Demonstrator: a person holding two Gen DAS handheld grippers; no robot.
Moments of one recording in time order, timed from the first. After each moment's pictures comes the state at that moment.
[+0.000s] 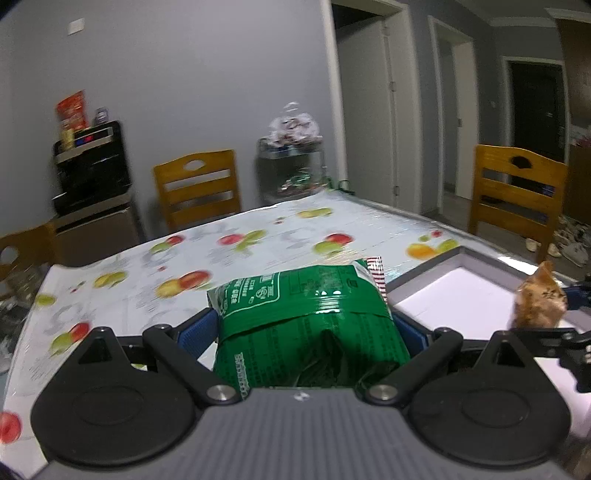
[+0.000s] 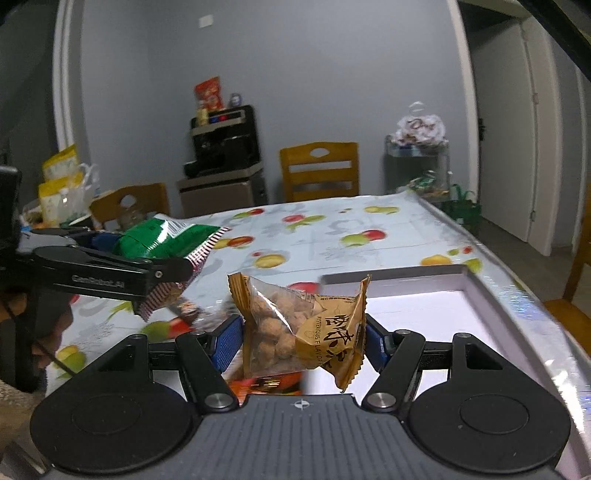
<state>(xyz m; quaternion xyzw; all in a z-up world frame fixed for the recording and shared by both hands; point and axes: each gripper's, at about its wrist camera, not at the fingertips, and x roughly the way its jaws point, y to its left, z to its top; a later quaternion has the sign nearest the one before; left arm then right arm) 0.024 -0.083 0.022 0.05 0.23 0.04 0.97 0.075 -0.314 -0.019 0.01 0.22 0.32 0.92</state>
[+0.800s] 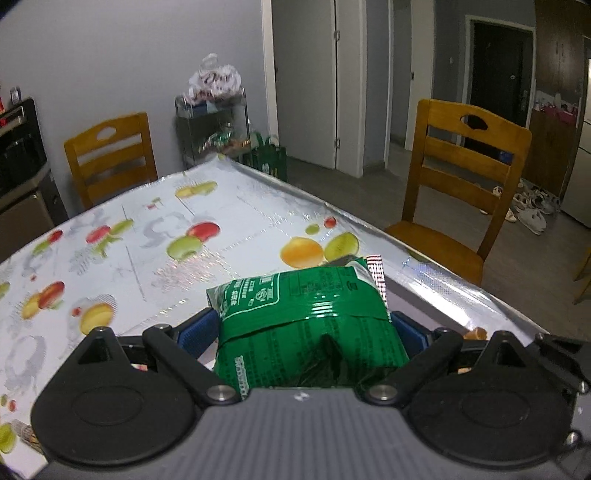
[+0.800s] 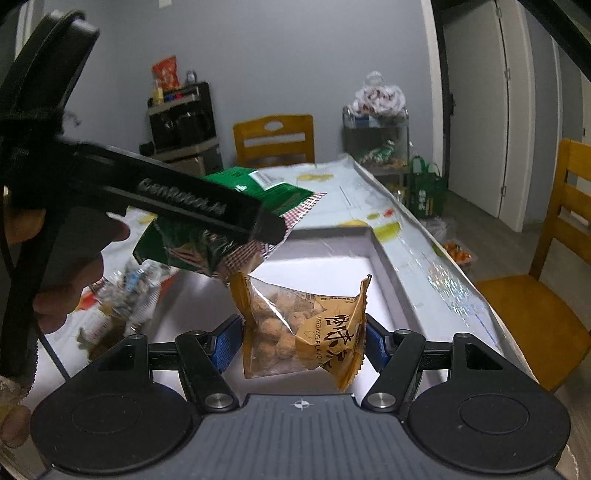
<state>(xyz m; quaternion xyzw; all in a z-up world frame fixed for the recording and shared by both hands) 0.185 -0.241 0.007 0.04 0.33 -0.04 0.94 0.143 -0.372 -0.058 -0.01 0.28 0.28 0.92</state>
